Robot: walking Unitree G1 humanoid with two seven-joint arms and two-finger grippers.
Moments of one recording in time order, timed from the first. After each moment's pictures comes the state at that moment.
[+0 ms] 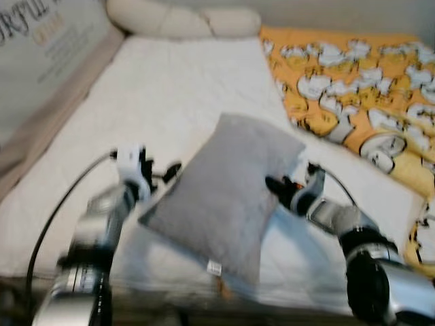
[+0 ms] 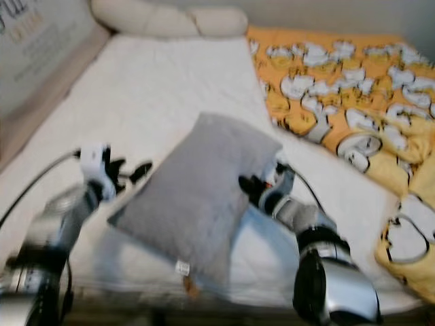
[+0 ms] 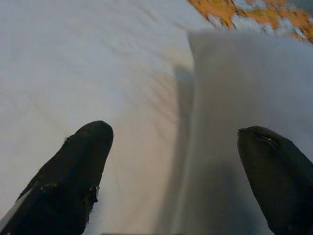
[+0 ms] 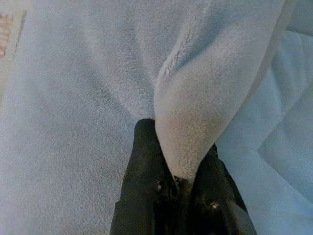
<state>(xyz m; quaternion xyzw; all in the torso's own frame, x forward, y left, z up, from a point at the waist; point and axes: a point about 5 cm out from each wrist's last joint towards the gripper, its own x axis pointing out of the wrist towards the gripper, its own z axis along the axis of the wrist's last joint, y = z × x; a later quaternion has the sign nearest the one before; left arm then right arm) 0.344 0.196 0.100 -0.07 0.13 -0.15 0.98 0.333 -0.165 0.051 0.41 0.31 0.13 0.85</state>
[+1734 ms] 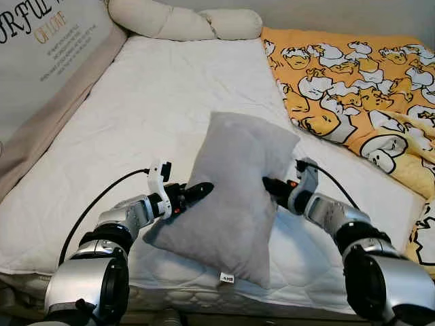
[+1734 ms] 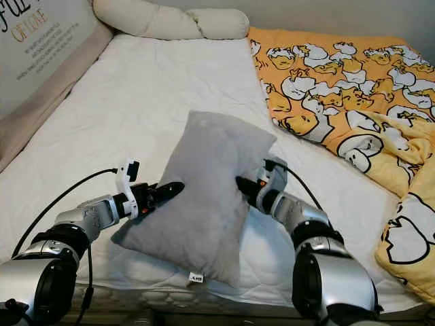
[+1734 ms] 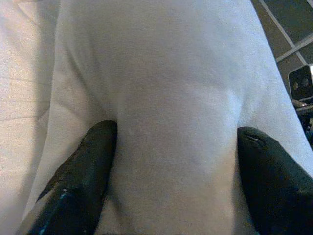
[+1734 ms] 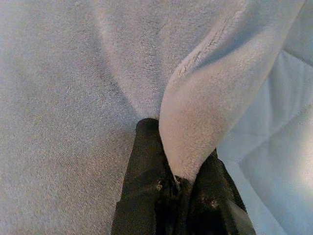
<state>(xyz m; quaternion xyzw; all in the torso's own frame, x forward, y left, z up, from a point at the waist) 0.327 0.154 0.053 -0.25 0.27 -0.34 0.87 0.334 -0.164 0.046 0.29 0.31 0.16 0.89</state>
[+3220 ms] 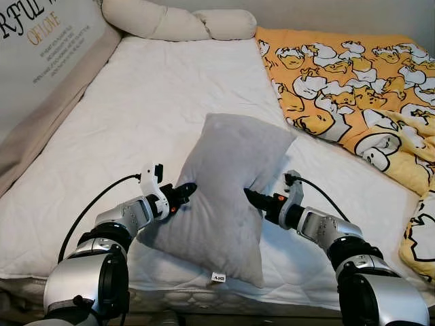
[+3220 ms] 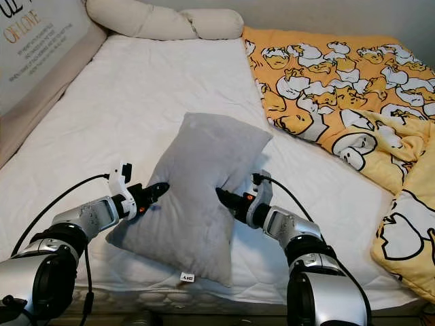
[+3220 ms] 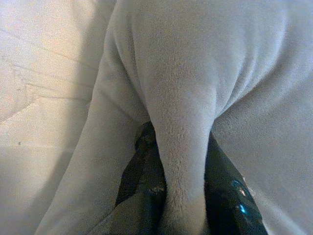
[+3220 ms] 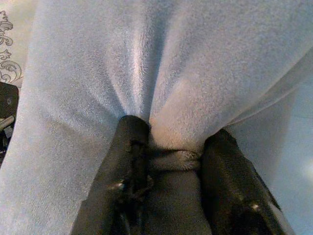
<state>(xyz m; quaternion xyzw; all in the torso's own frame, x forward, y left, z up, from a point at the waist) 0.329 0.164 0.045 -0.29 0.30 -0.22 0.88 0.312 -0.132 0.032 0.32 0.32 0.28 0.84</state>
